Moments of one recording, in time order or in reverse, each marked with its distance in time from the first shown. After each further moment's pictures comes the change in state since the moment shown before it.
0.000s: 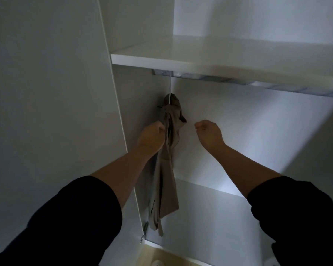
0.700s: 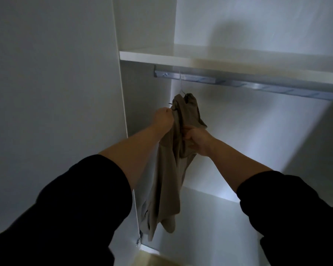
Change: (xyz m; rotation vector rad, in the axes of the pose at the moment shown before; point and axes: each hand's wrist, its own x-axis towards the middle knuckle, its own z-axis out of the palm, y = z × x) left_hand -0.012 0.074 -0.026 -0.311 0.000 -0.134; right_hand -0.037 -0.022 0.005 0.526 -0.332 0.335
